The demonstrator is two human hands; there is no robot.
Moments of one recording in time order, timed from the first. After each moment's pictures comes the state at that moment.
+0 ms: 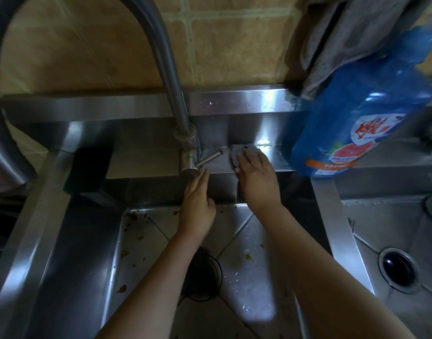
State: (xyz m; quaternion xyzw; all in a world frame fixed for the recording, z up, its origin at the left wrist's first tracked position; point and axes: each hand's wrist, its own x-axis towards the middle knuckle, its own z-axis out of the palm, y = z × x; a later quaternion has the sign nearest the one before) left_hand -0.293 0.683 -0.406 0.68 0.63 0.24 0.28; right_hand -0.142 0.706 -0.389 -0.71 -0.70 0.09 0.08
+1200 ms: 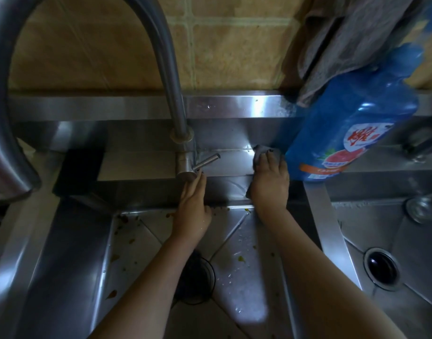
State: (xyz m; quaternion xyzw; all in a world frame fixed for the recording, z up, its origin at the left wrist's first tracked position) left_hand -0.299 0.682 -0.406 0.71 0.61 0.19 0.29; right_hand -0.126 0.702 -0.387 -0.81 -0.57 0.07 0.09
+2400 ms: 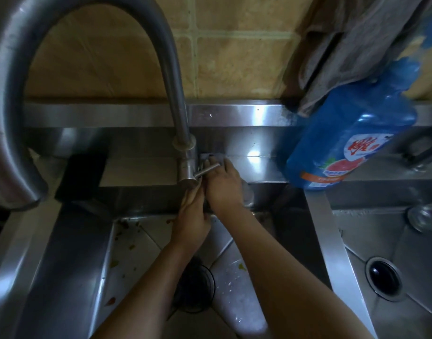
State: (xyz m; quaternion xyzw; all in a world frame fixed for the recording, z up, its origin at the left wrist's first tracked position) left_hand -0.301 0.685 -0.414 0.69 0.59 0.24 0.33; right_hand -0.204 0.728 -0.385 -0.69 -0.70 0.14 0.11
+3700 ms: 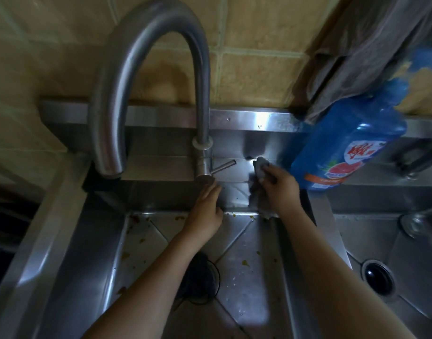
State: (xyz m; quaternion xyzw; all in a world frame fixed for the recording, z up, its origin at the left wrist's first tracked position) left_hand -0.311 0.680 -0.388 0.71 0.56 0.21 0.38; right_hand -0.125 0.691 -0.353 -0.75 -0.51 0.26 0.32
